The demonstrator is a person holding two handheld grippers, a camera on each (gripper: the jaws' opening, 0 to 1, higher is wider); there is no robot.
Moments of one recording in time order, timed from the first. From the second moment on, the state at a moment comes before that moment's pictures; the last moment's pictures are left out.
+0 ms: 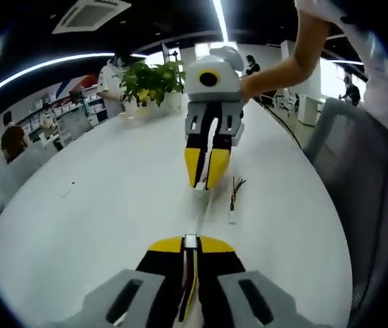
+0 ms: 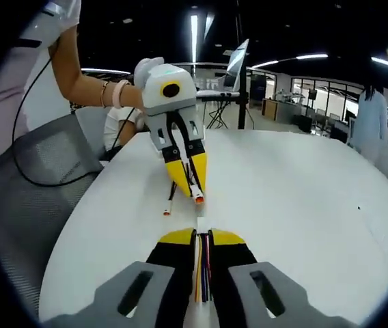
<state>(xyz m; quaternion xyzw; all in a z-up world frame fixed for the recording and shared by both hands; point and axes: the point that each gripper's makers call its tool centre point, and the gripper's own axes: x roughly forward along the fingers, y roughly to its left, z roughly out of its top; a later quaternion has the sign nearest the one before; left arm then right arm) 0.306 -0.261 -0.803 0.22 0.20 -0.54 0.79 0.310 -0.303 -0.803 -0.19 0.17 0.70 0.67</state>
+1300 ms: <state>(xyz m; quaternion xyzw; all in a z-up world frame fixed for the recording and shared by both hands) 0.301 -0.274 -0.786 0.23 0.19 -0.55 0.78 0.297 -0.281 -0.793 -0.25 0.16 0.72 0.63</state>
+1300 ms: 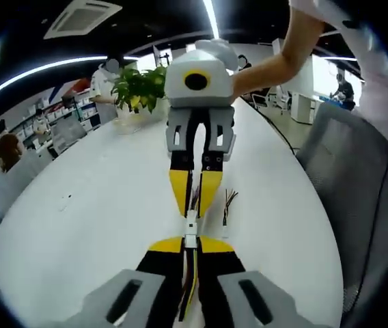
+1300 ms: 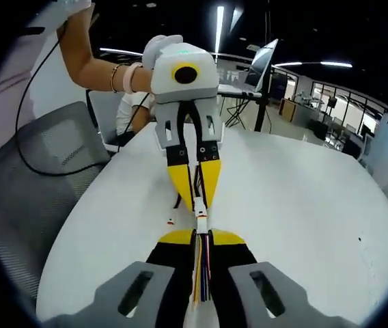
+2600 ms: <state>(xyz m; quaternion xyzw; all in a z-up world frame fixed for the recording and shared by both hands) 0.296 -0.282 -0.789 0.27 0.19 -0.58 0.75 0.293 -0.282 -0.811 -0.30 0.19 0.72 0.60</state>
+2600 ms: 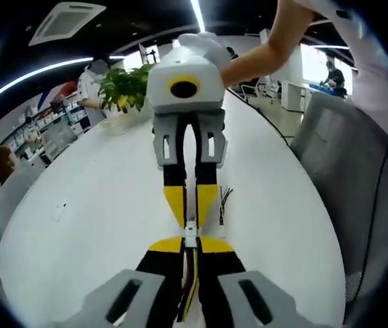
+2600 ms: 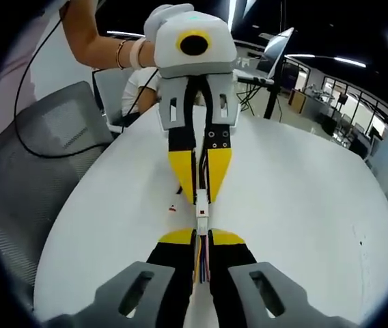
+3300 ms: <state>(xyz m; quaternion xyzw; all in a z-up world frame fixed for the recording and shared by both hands) 0.302 -0.286 -0.795 0.28 0.19 -0.57 0.75 0.296 -0.282 -0.805 -0.30 0.19 0.72 0.60</state>
